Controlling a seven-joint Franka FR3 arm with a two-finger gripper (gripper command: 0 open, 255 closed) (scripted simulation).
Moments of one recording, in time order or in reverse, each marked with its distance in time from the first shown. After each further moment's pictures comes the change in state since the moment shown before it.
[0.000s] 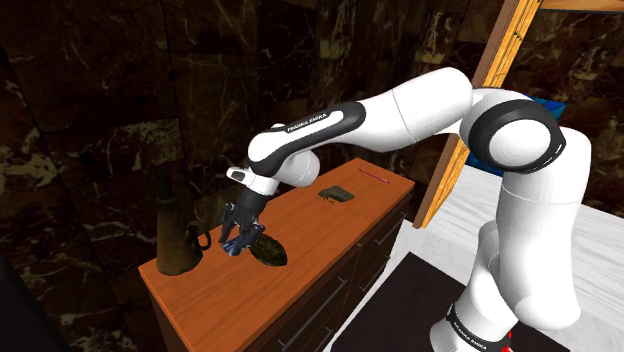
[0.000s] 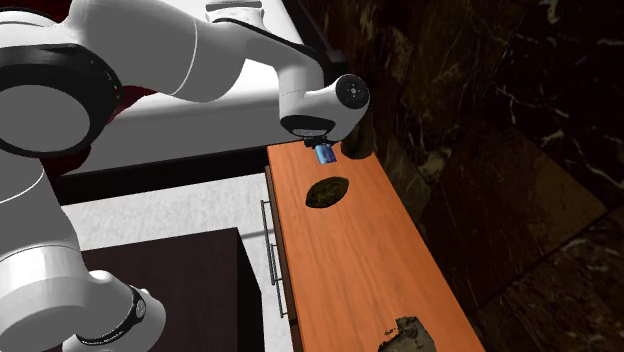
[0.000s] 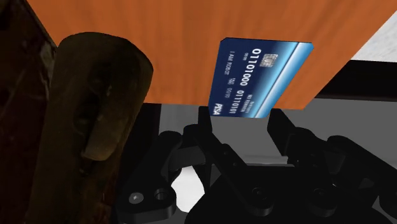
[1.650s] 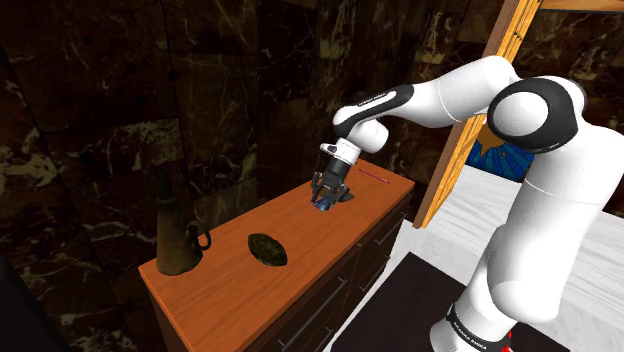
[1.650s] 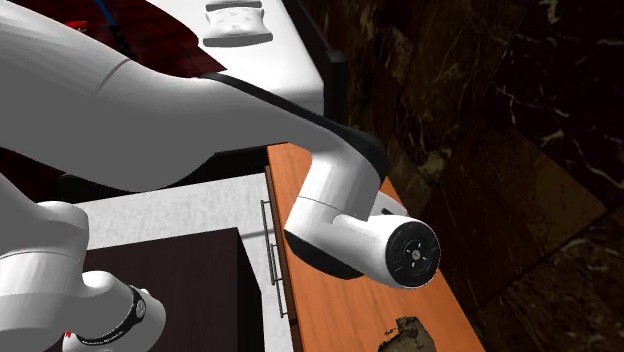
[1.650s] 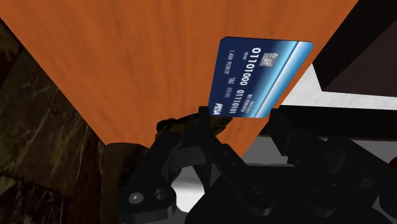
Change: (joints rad) arm -0.336 -0.193 -0.277 -0.210 -0.119 -0.310 -0.454
